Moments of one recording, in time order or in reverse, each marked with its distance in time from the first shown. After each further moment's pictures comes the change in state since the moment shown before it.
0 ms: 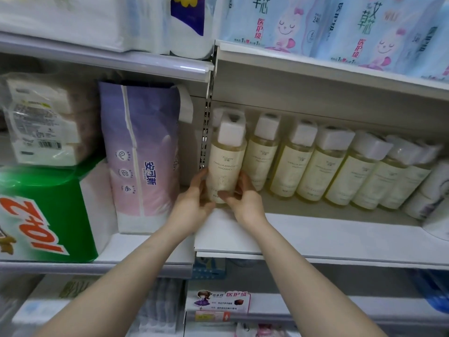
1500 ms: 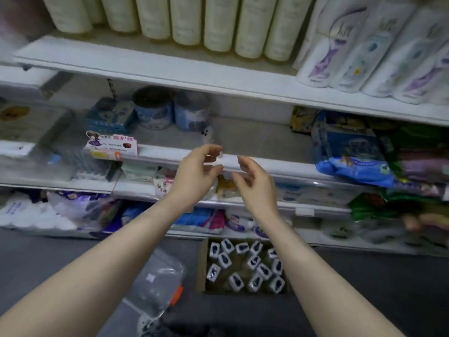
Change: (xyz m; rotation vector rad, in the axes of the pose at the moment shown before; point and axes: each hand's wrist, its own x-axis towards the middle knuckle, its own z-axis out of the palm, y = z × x) left_hand -0.259 0.169 0.389 0.004 -0.002 -0.084; right_hand -0.277 0.268 -0.349 -0.081 -0.030 0.029
